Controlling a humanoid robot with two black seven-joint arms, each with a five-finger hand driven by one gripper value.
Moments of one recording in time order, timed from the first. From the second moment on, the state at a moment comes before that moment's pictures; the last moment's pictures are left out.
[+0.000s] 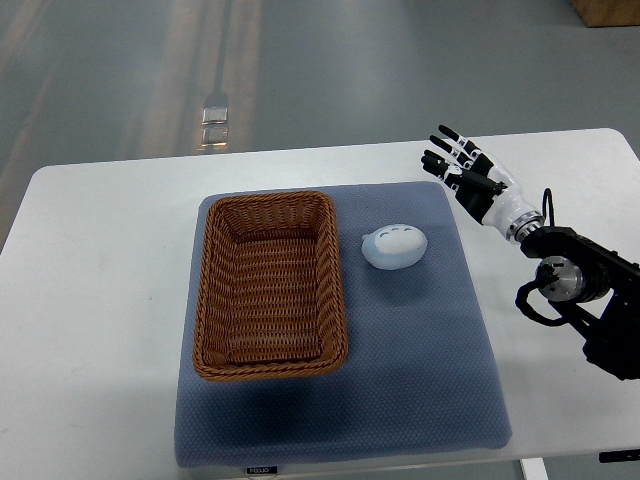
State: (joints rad) left arm -0.10 0.00 -0.13 -0.08 0.07 -0.04 -0.04; right arm 0.61 -0.26 0.76 0.80 -0.23 0.20 0.31
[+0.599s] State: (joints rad) left arm -0.11 0.00 -0.12 -0.08 0.07 -0.04 -0.04; right arm 0.62 -0.27 0.74 0.80 -0.25 0.21 0.31
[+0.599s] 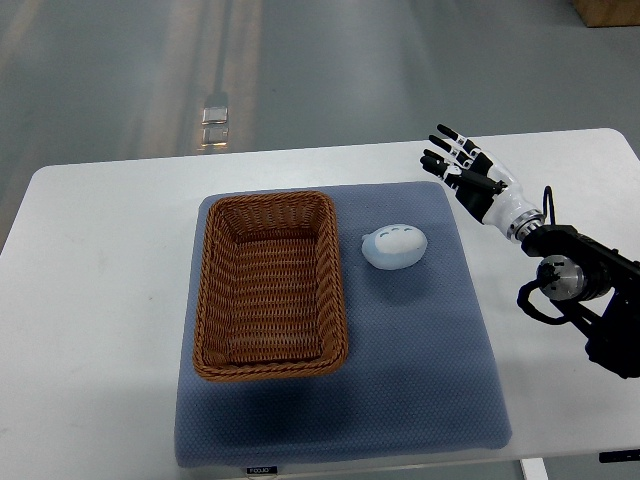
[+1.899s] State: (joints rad) left arm -0.10 0.00 -0.12 -0.07 0.07 -0.04 -0.04; right arm 1.23 -0.42 -0.21 0.91 -0.93 0.21 0.39
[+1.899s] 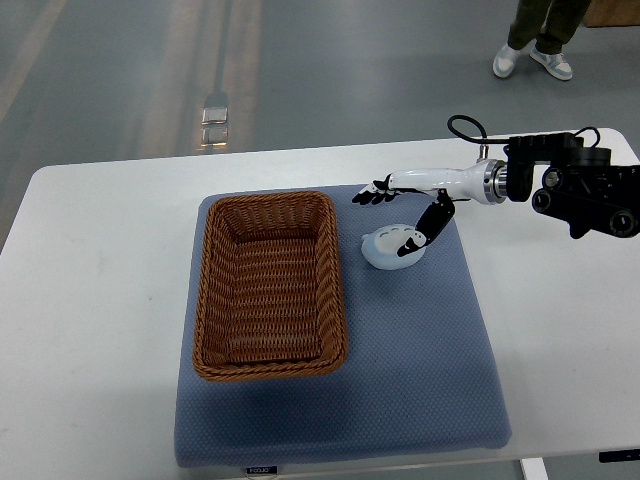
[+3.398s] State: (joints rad) left arm -0.10 0.00 -0.12 -0.07 0.07 -0.04 -0.04; right arm 1.31 -0.38 -0.22 0.84 -0.96 0.06 0.39
